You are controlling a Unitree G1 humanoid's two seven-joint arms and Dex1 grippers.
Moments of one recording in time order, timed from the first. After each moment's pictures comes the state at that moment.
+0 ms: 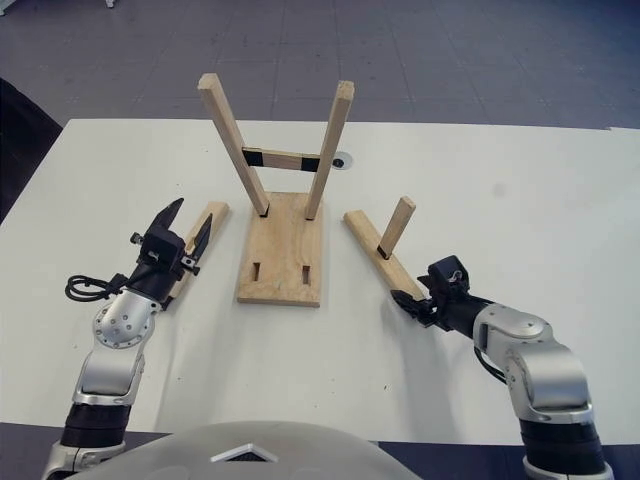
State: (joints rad) left arm 0.12 0.30 -0.04 -0.20 0.13 -0.12 -0.24; right arm 0.17 -0.65 -0.07 -0.37 0.35 0.81 0.53
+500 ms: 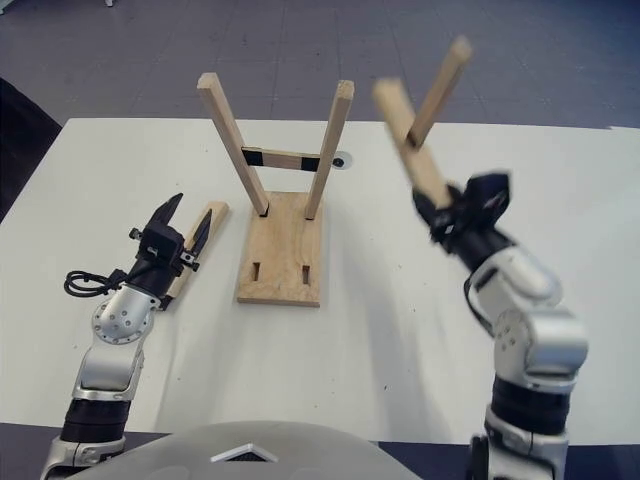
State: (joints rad) left arm 0.09 0.30 -0.04 -0.20 0.12 -0.13 -0.24; right arm -0.21 -0.45 -0.33 -0.43 0.52 0.71 0.32
